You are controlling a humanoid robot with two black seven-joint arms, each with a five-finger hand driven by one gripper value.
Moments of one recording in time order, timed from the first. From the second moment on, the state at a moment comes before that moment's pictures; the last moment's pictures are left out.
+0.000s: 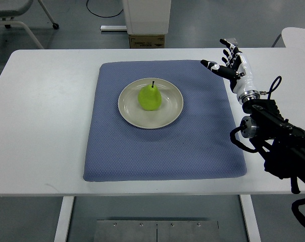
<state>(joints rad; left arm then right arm) -0.03 0.00 -0.11 -0.26 -0.03 0.06 -0.05 0.84 -0.04 0.69 0.54 -0.36 -0.14 0.47</state>
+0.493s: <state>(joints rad) -0.03 0.00 -0.11 -0.26 -0.03 0.06 -0.05 0.81 0.00 0.89 0.55 -0.37 -0.14 0.42</state>
